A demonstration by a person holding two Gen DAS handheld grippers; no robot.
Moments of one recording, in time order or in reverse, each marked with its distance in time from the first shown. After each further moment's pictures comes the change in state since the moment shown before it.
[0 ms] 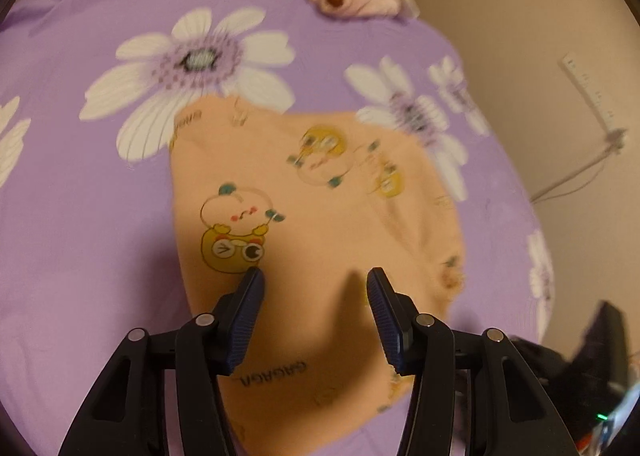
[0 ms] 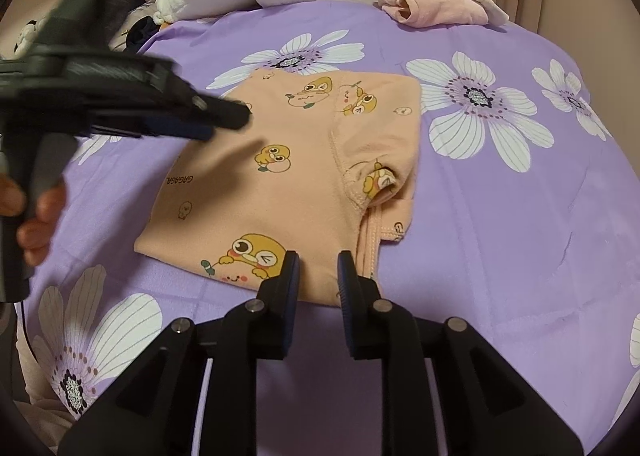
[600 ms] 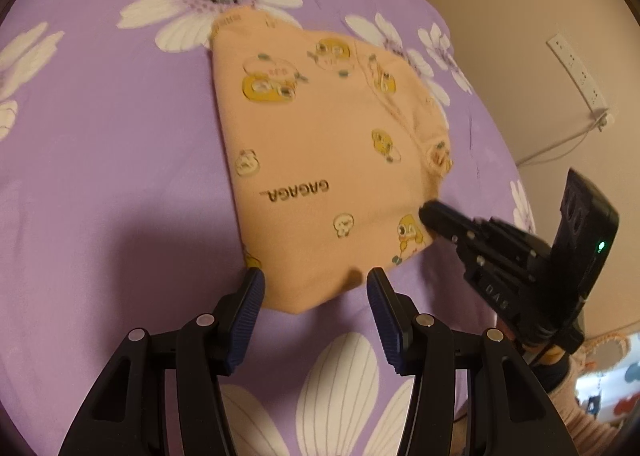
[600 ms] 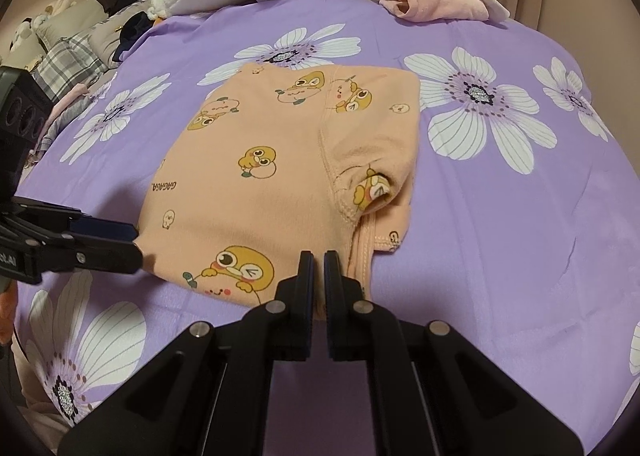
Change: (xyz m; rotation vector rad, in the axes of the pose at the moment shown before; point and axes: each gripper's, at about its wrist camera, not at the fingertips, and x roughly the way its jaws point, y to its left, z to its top) left arm -0.042 0.017 -0.074 -0.012 0.067 -0.077; right arm 0.013 -0.005 0.006 -0.004 0.017 -0.011
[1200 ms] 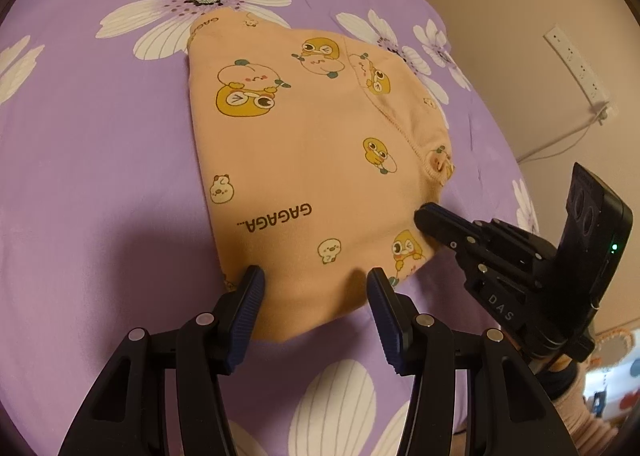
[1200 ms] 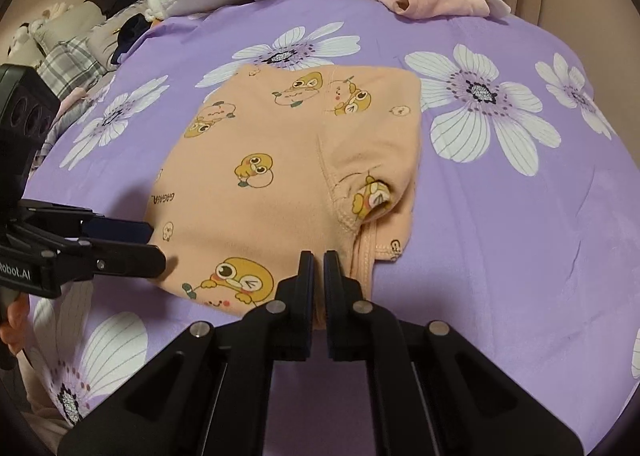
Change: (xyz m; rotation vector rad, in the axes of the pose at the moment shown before) left arm 0.020 -0.006 0.010 0.031 0.016 -0.007; right arm 0.001 -0.004 0.004 0.013 0.007 0.009
